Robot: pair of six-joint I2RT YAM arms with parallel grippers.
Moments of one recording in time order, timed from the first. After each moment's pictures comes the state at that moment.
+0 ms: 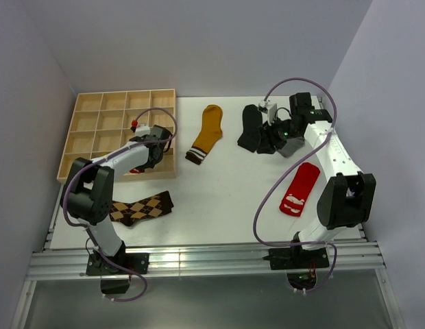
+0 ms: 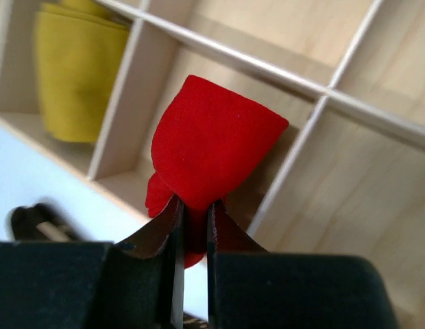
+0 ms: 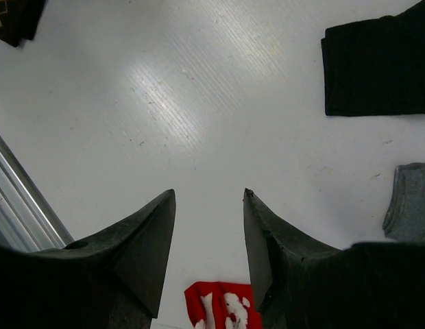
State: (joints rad) left arm -0.40 1.75 1.14 -0.63 -0.76 -0.63; right arm 0.05 1.59 1.43 -0.94 -0.68 -0.56
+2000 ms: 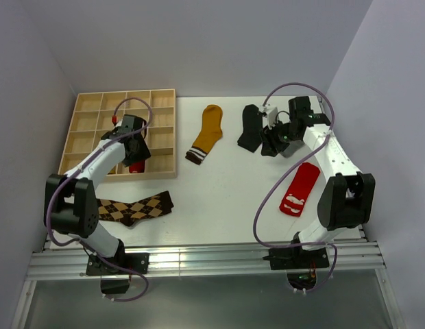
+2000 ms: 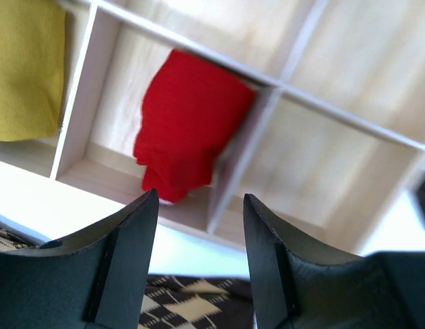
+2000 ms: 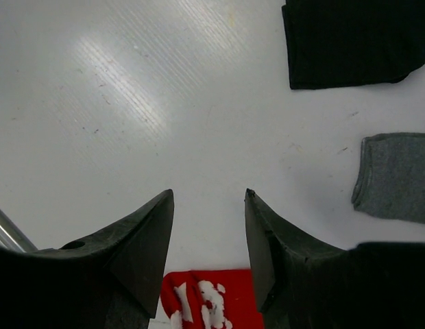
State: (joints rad) left arm -0.21 1.61 1.14 -0.61 -0.29 -0.60; right arm 0.05 1.56 1.35 -0.87 -0.55 -0.58
